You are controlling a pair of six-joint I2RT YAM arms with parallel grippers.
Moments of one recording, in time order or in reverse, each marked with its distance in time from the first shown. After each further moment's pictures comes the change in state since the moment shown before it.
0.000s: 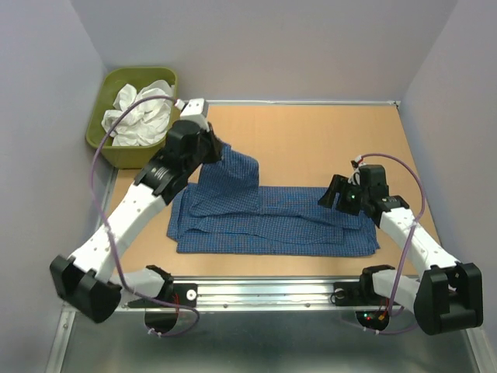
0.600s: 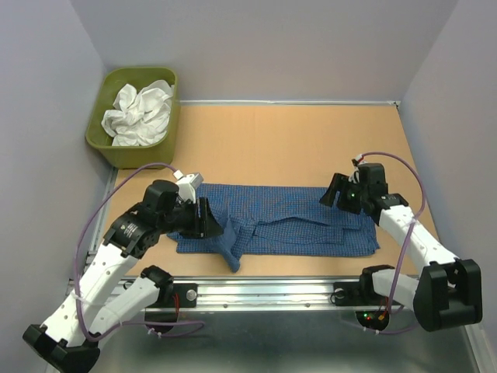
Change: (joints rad) left arm 0.012 -0.545 -0.435 -0.481 0.557 -0.111; right arm 0.000 0.014 0.013 -0.001 0.051 -0.004
